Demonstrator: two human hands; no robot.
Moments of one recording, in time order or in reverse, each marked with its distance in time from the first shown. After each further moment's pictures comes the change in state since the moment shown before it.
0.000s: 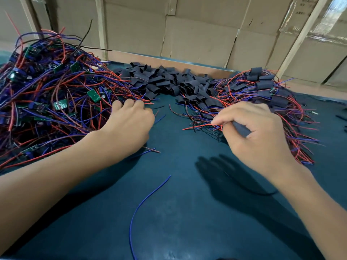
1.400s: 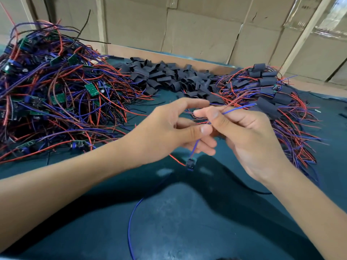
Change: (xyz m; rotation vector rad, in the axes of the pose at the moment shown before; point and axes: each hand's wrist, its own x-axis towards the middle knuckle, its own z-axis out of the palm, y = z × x) left_hand -0.026 0.043 -0.035 -1.829 -0.226 0.324; right_hand 0.000 -0.020 0.016 0.946 -0.144 0.482
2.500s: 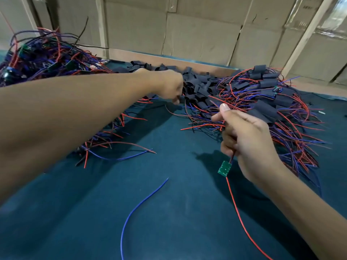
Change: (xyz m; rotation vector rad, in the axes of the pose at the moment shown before) left_hand 0.169 -0.015 -0.098 1.373 -0.131 -0.283; right_hand 0.007 0.011 -0.012 0.094 0.331 0.322
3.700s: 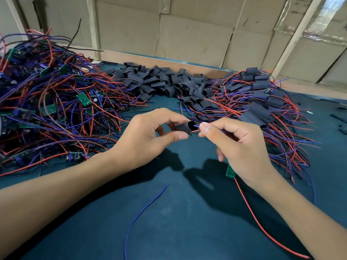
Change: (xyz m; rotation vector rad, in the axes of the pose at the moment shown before) left_hand -0.151 0.049 0.069 -0.846 0.642 0.270; right_hand -0.013 -0.001 0.002 -0.389 -0.136 -0.420
